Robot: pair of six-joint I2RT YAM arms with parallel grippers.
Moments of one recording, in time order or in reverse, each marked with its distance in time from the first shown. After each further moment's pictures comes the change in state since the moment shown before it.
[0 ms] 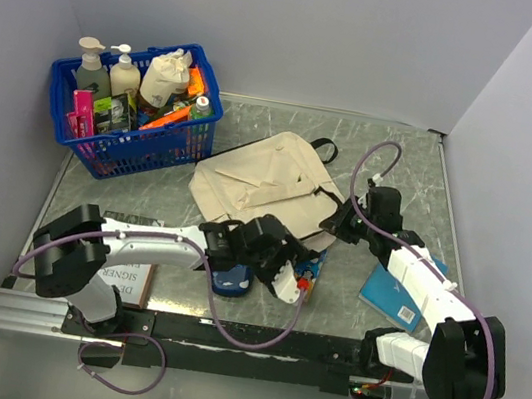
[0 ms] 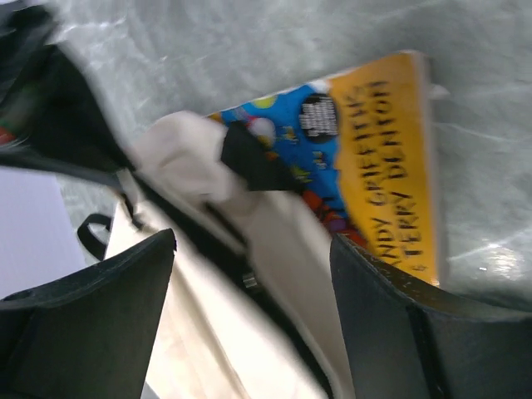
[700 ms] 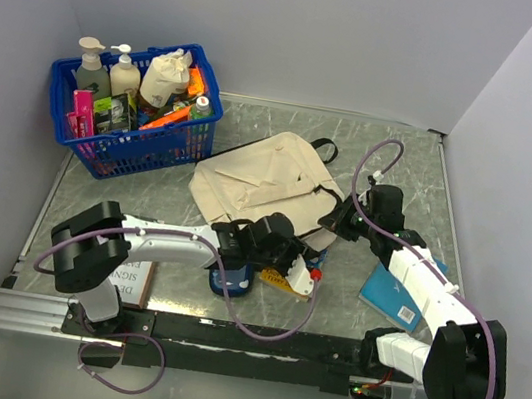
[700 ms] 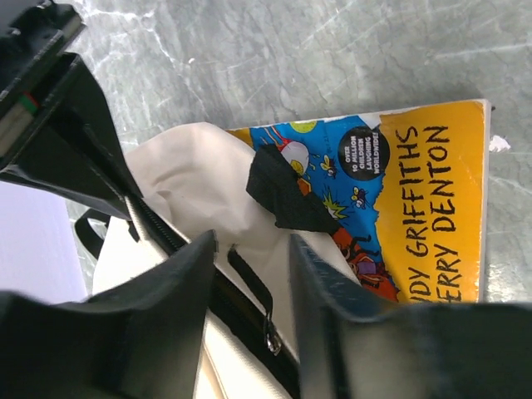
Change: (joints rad) left arm -0.003 0.088 0.014 0.149 -0.030 -0.085; right arm 0.000 -0.015 0.017 0.014 -0.043 0.007
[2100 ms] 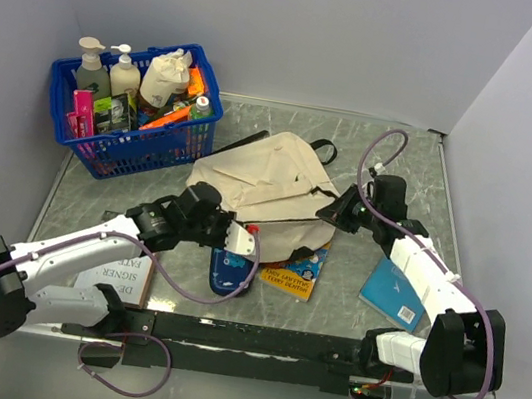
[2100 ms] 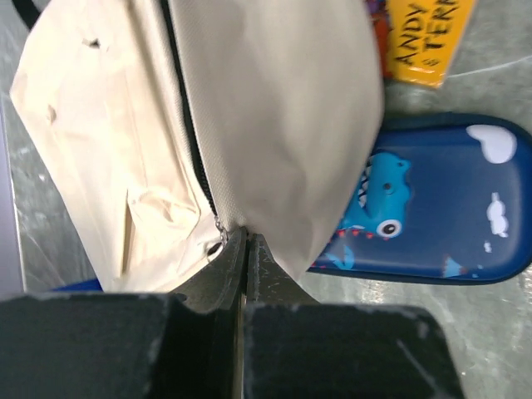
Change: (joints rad) left arm 0.289 -0.491 -0.193 -0.434 0.034 -0.144; right arm -0.040 0.064 0.085 -0.036 -0.071 0.031
